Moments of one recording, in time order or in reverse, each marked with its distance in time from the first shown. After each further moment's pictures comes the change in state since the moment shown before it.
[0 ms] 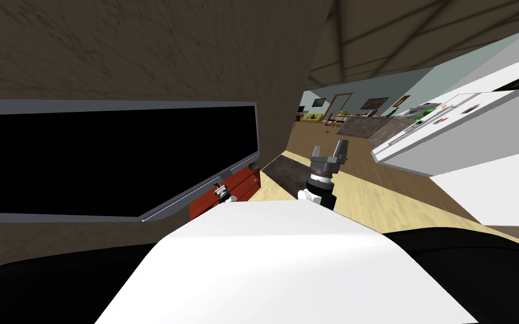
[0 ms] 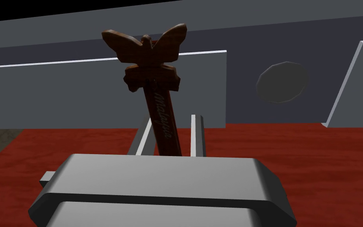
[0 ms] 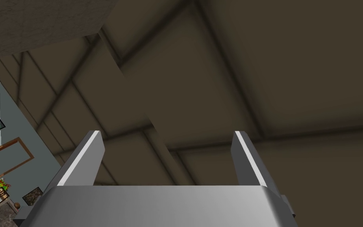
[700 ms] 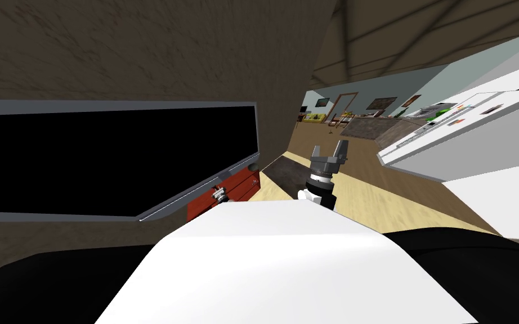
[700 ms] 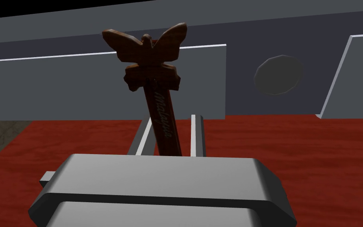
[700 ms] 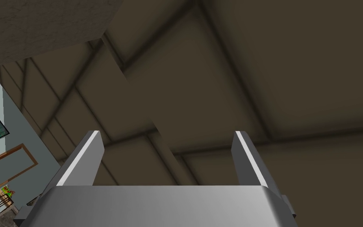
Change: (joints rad) left arm 0.126 0.088 -0.194 -0.082 0.189 -0.043 -0.033; right arm 0.000 0.000 0.000 0.000 0.000 0.000 0.000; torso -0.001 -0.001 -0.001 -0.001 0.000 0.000
